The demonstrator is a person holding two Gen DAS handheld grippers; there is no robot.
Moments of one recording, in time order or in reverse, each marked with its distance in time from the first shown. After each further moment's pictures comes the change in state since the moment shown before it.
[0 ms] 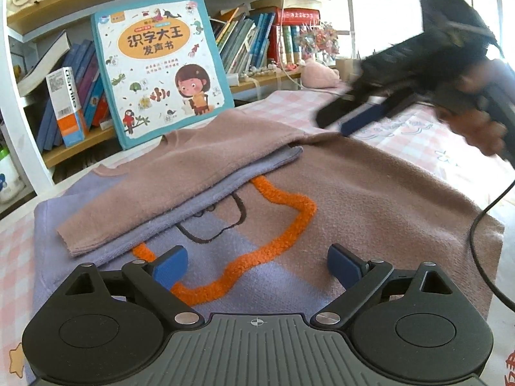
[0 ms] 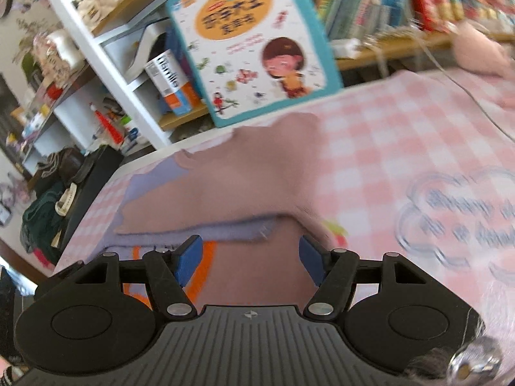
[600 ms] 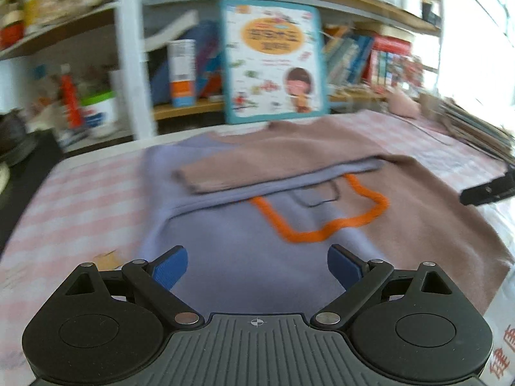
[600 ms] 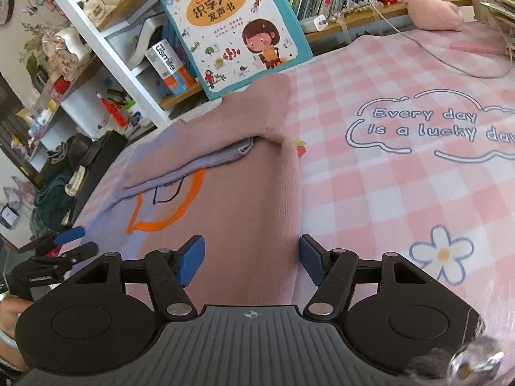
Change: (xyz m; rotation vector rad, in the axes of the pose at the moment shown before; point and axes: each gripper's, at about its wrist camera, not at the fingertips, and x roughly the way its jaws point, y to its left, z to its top) left arm -0.086 0.042 -0.036 -0.293 -0.001 0.250; right arm -0.054 -0.017 -0.074 0.034 0.005 0.022
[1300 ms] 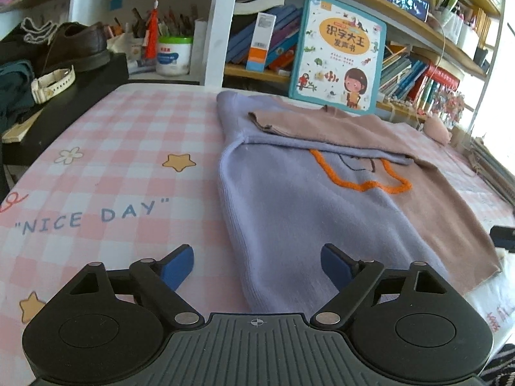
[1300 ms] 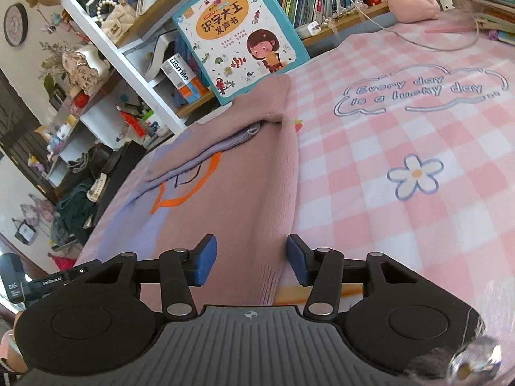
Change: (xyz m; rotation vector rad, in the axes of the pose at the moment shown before) left arm -0.044 0.037 -0.057 -0.290 0.035 0.004; right arm -0.044 -0.007 -0.052 0.051 -0.066 0.063
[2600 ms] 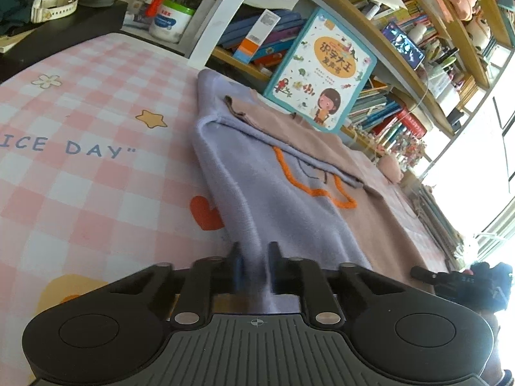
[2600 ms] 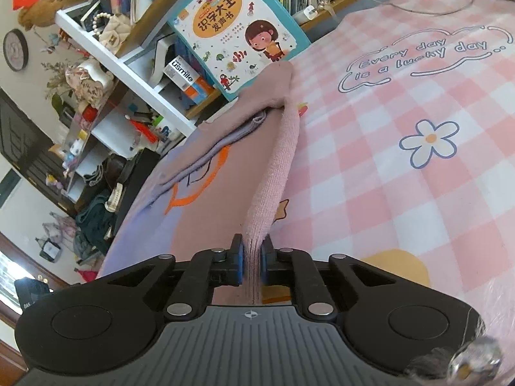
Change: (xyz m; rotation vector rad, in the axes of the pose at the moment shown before) left arm -0.003 0.021 -0.017 -0.228 0.019 -0.236; right arm 0.009 -0.014 -0.011 0.093 0.005 0.079
